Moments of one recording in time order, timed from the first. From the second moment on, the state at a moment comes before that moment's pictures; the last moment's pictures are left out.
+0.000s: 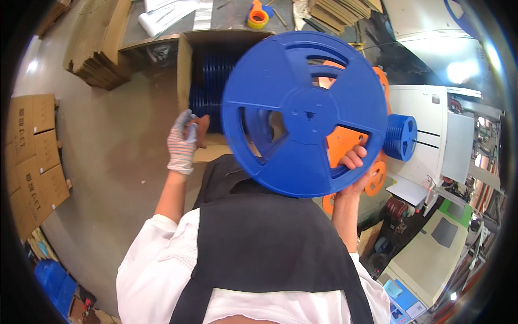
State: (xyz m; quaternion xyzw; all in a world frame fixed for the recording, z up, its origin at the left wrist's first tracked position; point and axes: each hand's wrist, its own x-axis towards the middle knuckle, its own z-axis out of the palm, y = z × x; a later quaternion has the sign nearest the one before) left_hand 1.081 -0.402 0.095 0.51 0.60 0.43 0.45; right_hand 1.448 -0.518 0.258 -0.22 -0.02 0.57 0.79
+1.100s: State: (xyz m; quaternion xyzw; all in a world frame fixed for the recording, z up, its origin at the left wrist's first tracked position) left_hand 1.099 -0.405 0.185 0.80 0.33 0.23 0.46; right_hand 1.435 -0.479 0.267 -0.43 0.00 0.58 0.69
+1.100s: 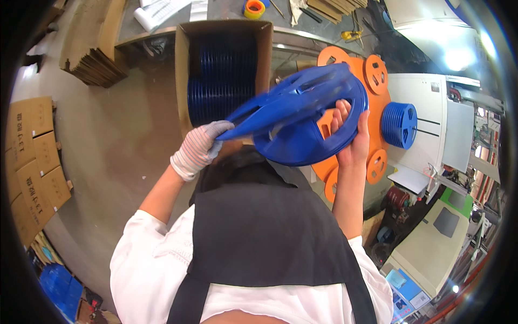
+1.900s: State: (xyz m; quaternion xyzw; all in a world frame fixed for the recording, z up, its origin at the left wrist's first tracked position) left_hand 1.058 -0.385 0.124 0.33 0.49 0.33 0.74; right_hand 1.430 -0.491 0.237 -0.62 -0.02 0.50 0.60
